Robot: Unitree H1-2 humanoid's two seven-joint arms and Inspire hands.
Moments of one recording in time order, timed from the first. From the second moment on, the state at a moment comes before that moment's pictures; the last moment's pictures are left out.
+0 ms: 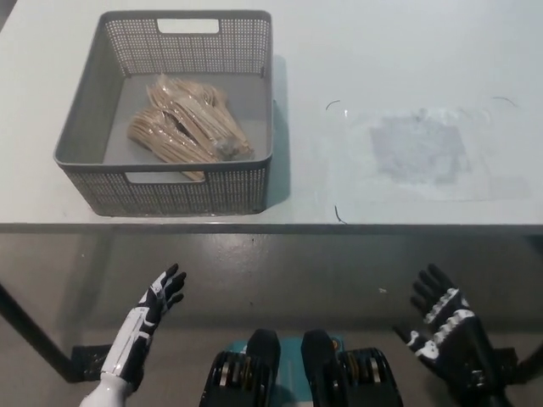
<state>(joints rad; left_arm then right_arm) -0.05 0.17 -0.04 0.28 -0.02 -0.43 -0.14 0.07 0.00 -0.03 0.04 0.28 -0.08 0.22</state>
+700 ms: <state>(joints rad) -0.08 0.15 0.00 0.29 -0.02 -0.42 -0.13 -0.06 -0.02 0.06 0.09 0.22 -0.06 0.22</state>
